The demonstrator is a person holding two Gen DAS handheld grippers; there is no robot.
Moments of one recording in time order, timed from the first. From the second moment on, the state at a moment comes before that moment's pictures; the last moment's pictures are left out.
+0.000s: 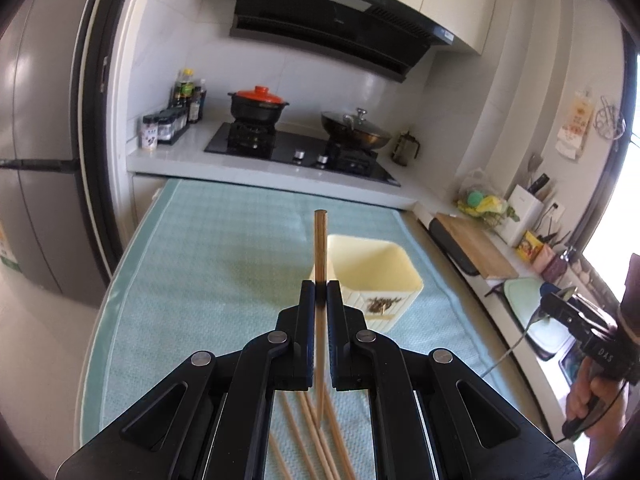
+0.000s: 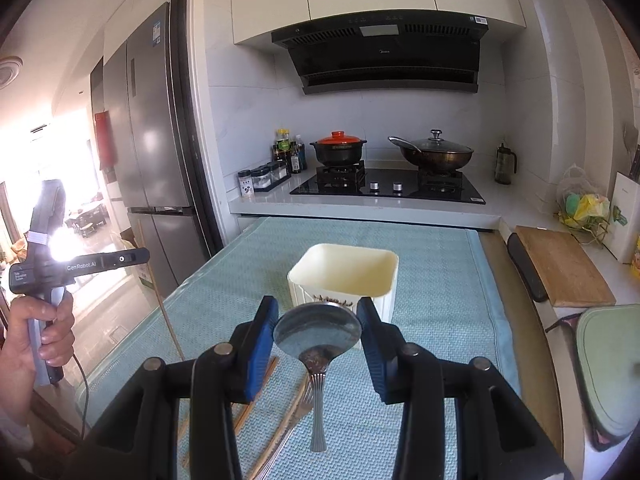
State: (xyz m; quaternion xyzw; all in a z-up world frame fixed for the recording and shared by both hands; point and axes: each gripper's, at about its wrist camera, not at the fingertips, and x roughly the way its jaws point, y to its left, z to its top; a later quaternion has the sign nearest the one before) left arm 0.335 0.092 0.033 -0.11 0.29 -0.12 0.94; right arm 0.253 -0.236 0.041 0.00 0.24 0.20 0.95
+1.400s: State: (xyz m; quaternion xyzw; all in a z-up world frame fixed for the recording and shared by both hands) left arm 0.527 0.013 -0.057 -0.11 0.37 -0.07 0.92; right arm 0.510 -0.252 -0.050 0.11 0.37 0.09 0.92
